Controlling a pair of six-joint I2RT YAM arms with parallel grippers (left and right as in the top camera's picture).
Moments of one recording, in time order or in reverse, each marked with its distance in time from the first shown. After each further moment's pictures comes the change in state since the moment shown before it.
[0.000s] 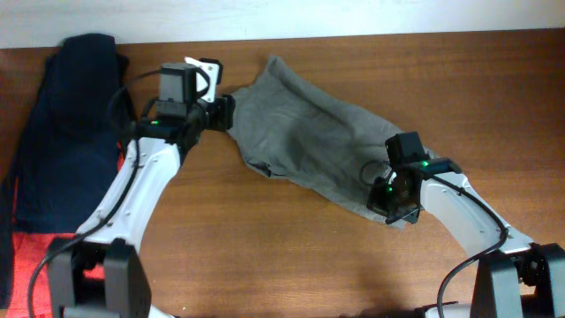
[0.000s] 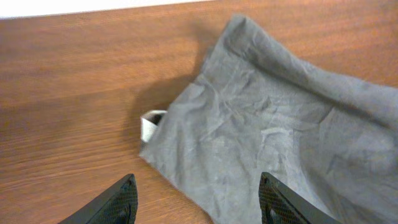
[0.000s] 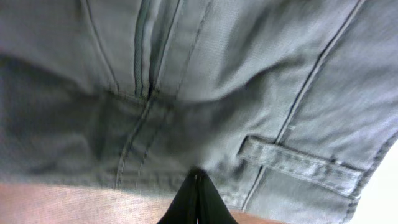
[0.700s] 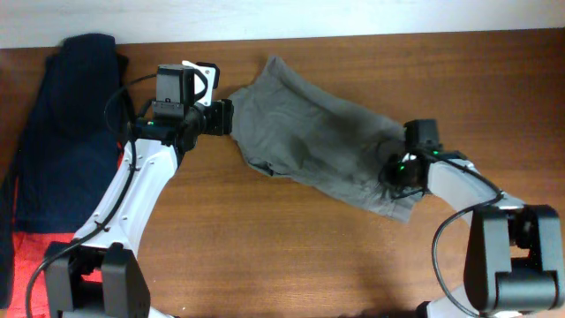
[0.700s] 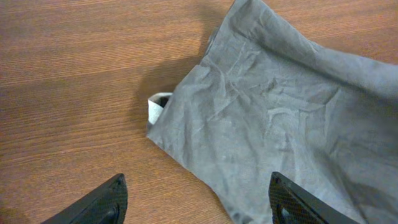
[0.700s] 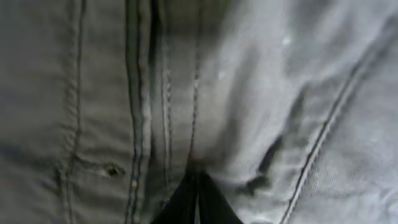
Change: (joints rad) left arm 0.006 -0.018 0.005 -0.081 -0.020 0.003; right arm -0.163 0.192 0.025 0.375 0.032 0.013
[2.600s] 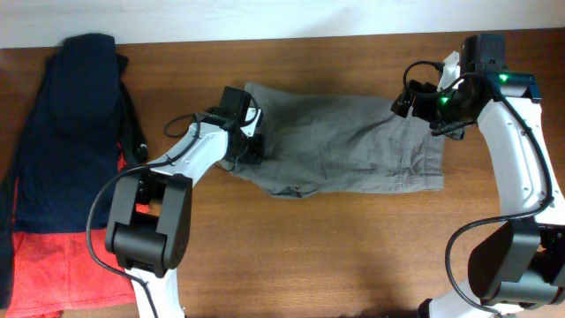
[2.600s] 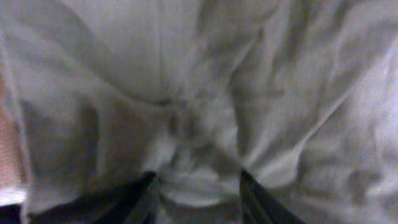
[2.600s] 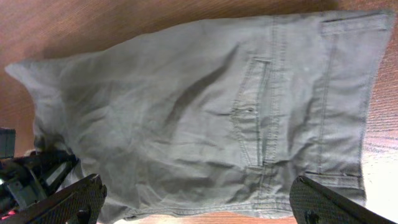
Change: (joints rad) left arm -0.146 0.394 0.090 -0.198 0.045 -0.125; right arm -0.093 0.028 0.724 -0.638 -0.229 -0.317
